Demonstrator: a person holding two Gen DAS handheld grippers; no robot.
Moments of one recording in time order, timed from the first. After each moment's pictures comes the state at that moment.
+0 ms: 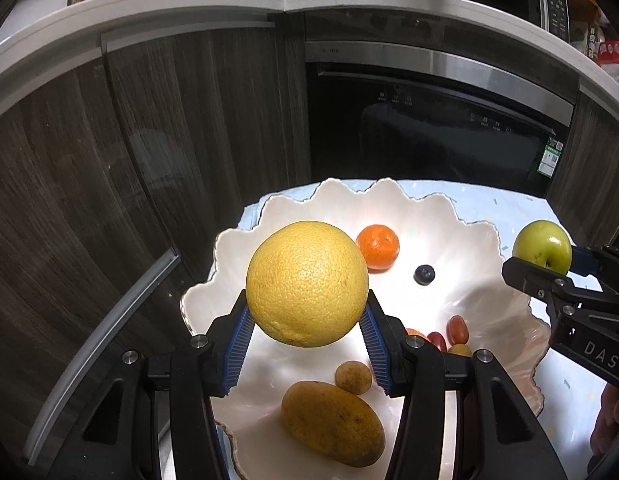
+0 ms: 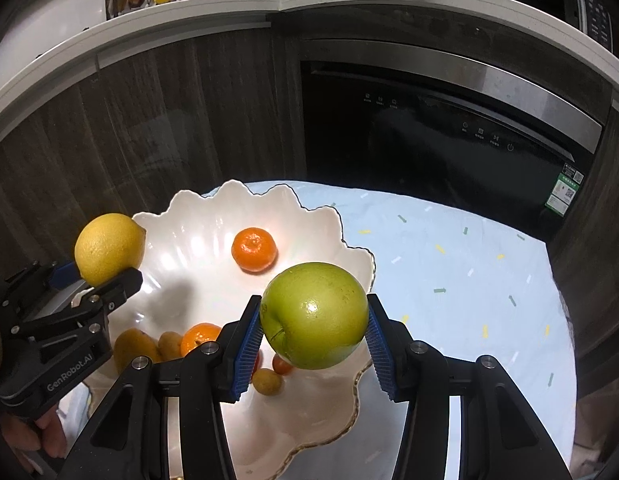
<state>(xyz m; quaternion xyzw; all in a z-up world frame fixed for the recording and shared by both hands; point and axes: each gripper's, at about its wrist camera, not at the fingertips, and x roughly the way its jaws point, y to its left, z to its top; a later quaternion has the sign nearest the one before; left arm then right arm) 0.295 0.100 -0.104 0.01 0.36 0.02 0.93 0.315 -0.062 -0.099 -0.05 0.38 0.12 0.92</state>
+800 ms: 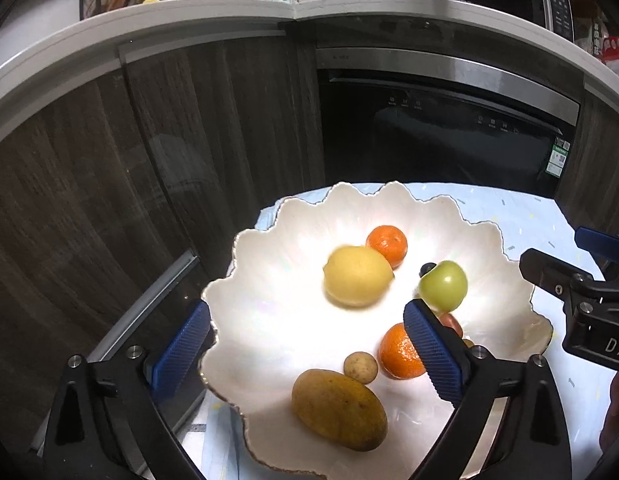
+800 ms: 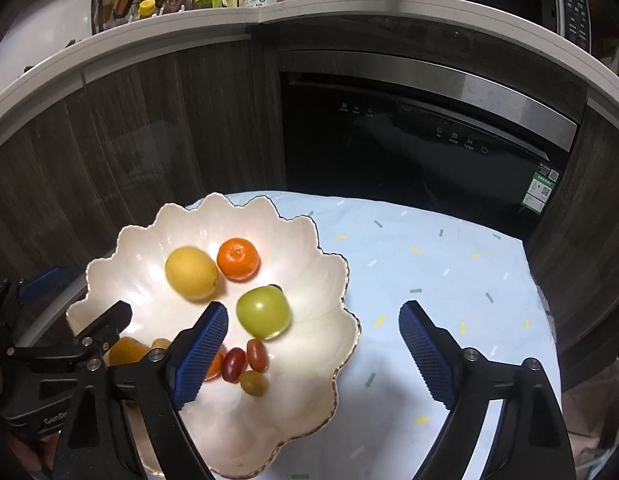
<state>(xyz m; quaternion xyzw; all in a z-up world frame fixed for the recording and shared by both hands) 0.278 0.097 -0.093 0.02 0.35 0.05 0.94 0.300 -0.072 -0.084 -0.04 0.36 0.09 0.93</state>
